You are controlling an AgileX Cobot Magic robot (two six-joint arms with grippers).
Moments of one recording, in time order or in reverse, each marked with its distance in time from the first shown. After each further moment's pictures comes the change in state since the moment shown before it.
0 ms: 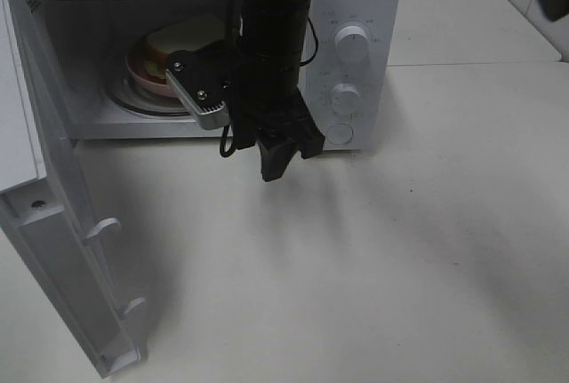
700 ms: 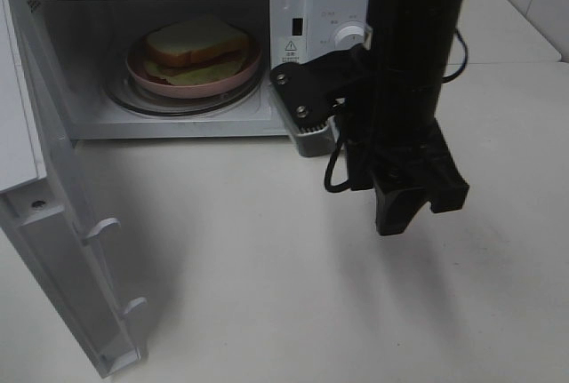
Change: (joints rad) left arm 0.000 0.000 0.000 0.000 0.000 0.000; right arm -0.055 -0.454 0.584 -0.025 0.002 0.327
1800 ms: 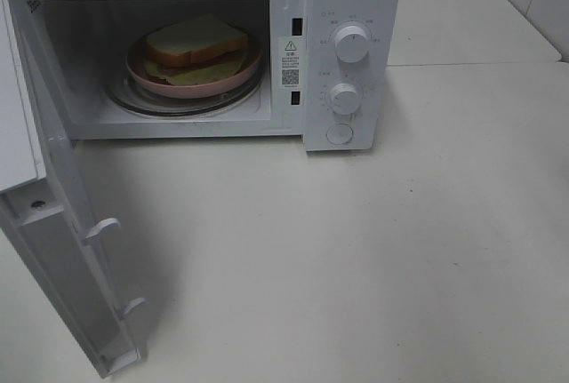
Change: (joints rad) left arm 0.000 0.000 0.000 0.000 0.000 0.000; right arm -0.673 -0.328 0.192 -0.076 -0.003 1.155
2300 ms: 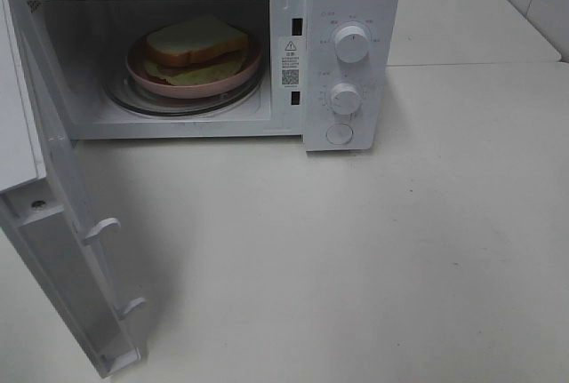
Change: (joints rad) left arm 0.000 0.000 0.000 0.000 0.000 0.000; right arm -0.034 -0.542 0.343 0.000 -0.008 0.000
